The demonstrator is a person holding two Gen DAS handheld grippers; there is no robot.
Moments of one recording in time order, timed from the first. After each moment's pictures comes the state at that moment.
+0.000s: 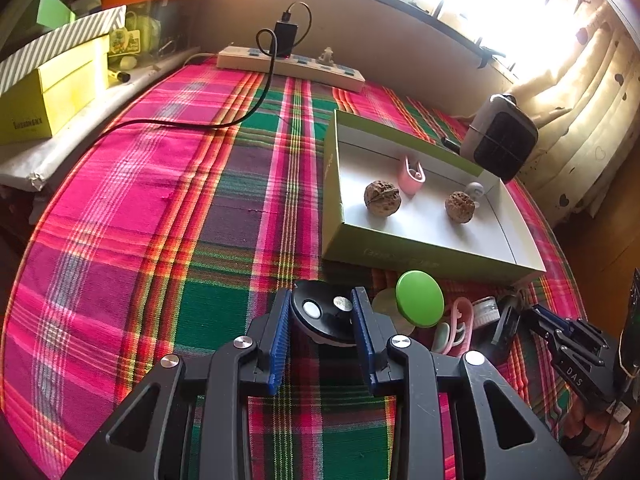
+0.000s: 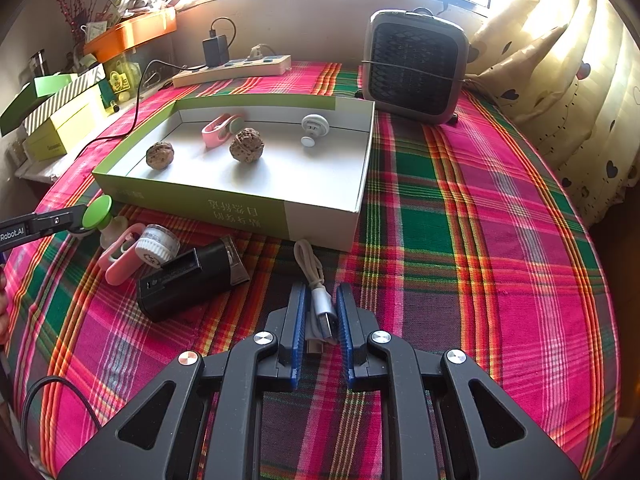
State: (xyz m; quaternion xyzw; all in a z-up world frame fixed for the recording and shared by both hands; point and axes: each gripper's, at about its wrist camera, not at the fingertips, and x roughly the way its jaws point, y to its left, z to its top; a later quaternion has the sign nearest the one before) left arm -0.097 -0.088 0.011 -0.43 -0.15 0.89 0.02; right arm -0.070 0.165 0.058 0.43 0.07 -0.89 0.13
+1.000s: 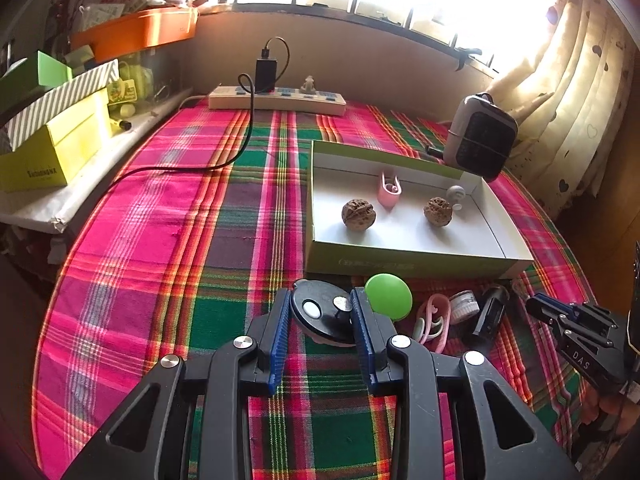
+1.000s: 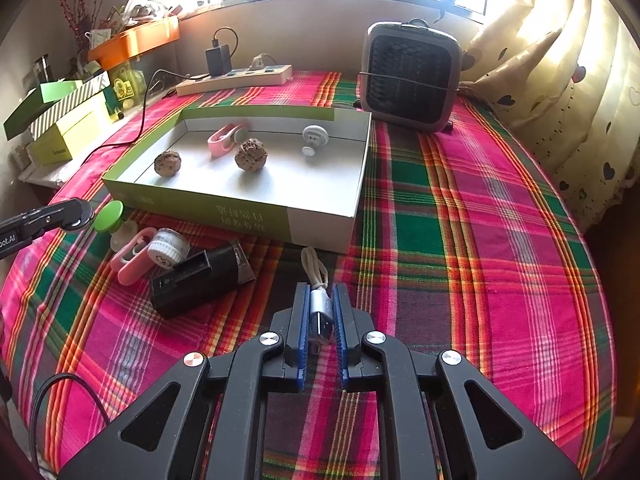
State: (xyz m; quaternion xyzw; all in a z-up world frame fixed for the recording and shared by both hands) left arm -0.078 -0.070 0.037 -0.39 -0.09 0.92 0.02; right arm -0.060 0.168 0.067 0.41 0.06 -0.90 0.14
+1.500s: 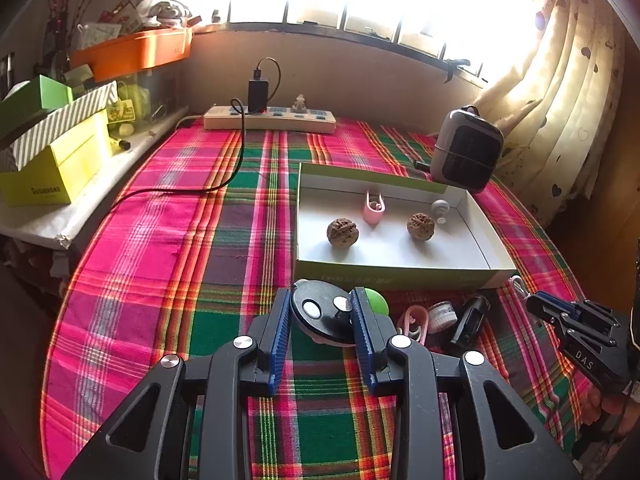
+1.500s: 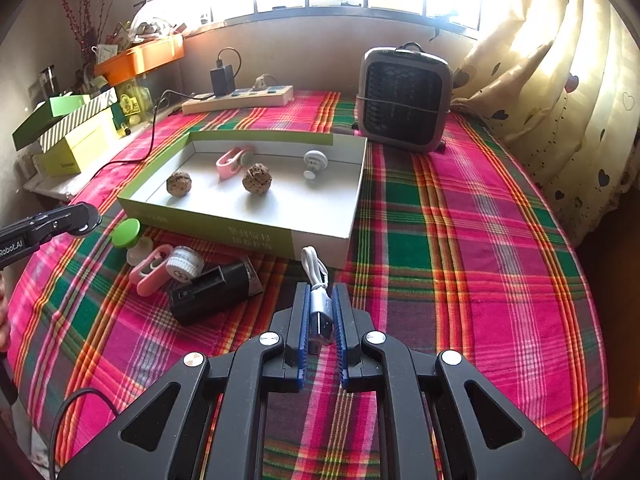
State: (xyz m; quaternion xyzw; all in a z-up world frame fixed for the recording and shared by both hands) left arm -0.069 -0.061 0.056 -0.37 -0.08 0.93 0.02; right arm -0.050 0.172 0.087 0.39 0.06 -0.91 0.14
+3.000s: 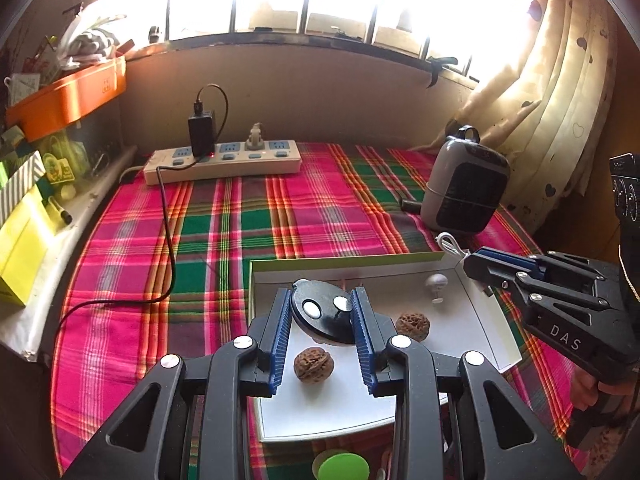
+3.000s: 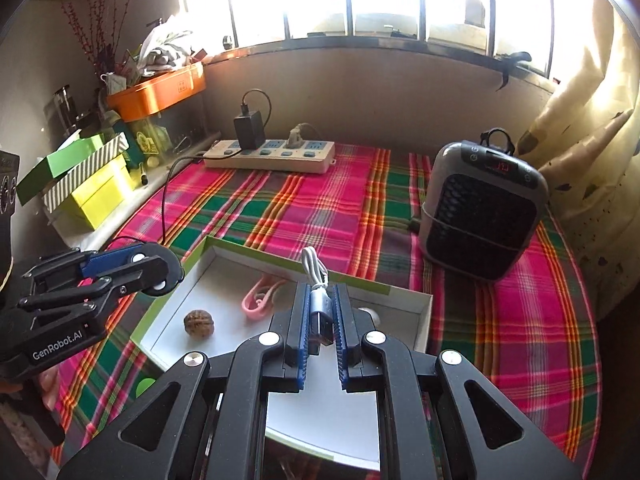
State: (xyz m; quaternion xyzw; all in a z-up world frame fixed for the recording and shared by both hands) left arm -0.193 -0.042 0.084 -0.38 -0.05 0.92 0.06; right arm -0.173 0.109 0.135 0.38 0.05 -0.90 0.21
